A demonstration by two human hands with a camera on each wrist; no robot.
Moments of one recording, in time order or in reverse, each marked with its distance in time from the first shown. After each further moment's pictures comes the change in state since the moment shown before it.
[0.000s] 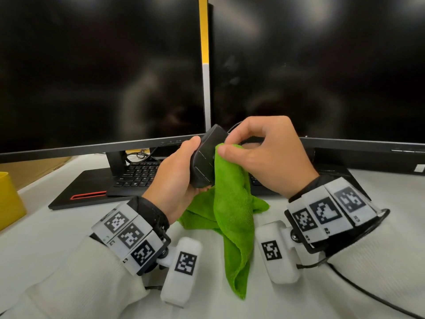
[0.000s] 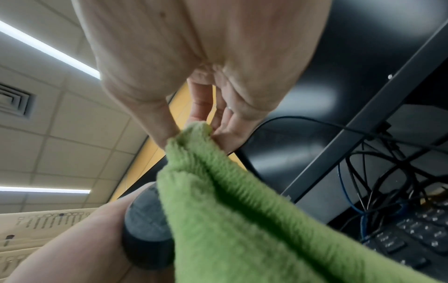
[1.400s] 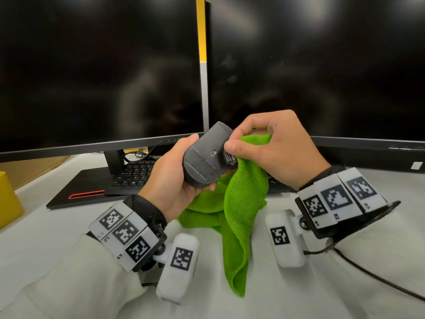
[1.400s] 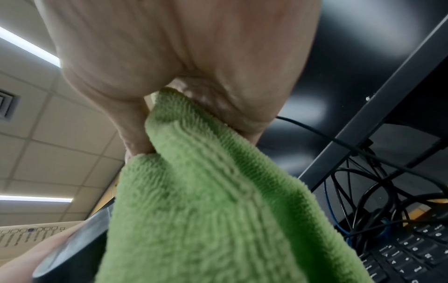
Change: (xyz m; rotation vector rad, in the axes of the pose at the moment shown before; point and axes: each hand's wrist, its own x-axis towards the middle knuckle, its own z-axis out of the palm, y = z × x) left_hand -0.008 0.006 -0.001 -0.054 -0.141 0.009; right_hand 0.004 0.000 -0.020 -0.013 -0.140 -0.026
